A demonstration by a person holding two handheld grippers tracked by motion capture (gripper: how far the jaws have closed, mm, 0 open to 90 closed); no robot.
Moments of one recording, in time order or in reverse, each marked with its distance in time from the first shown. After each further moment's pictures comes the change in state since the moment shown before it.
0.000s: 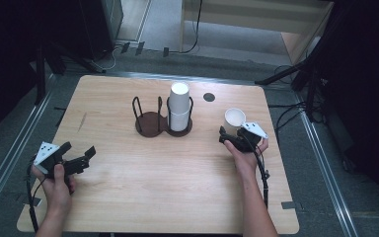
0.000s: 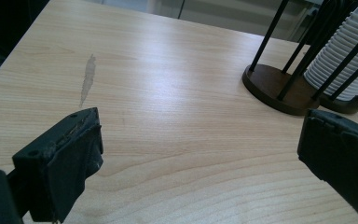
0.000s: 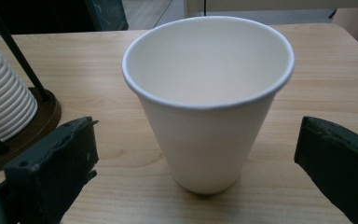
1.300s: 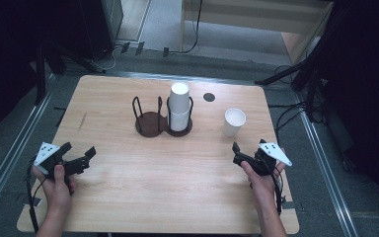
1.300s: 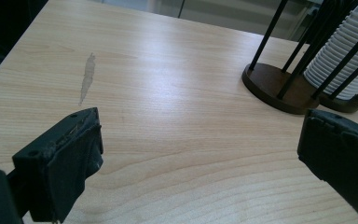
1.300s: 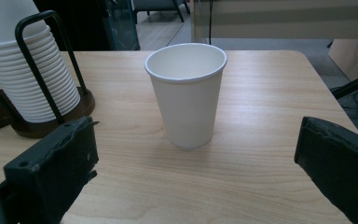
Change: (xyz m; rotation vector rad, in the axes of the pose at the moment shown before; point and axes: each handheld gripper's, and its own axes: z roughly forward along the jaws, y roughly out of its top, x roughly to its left) left arm 0.000 -0.001 0.000 0.001 -0.002 -0.005; right arm -0.016 -0.013 -0.089 -0.100 0.045 -0.027
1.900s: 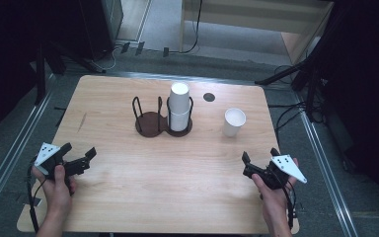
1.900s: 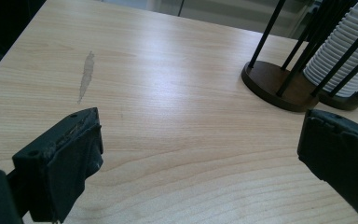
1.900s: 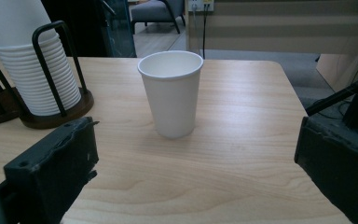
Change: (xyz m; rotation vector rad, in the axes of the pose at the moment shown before) left arm -0.002 -0.001 -0.001 0.004 0.001 0.007; right arm -0.012 -0.006 -0.045 -0.052 -0.015 -0.029
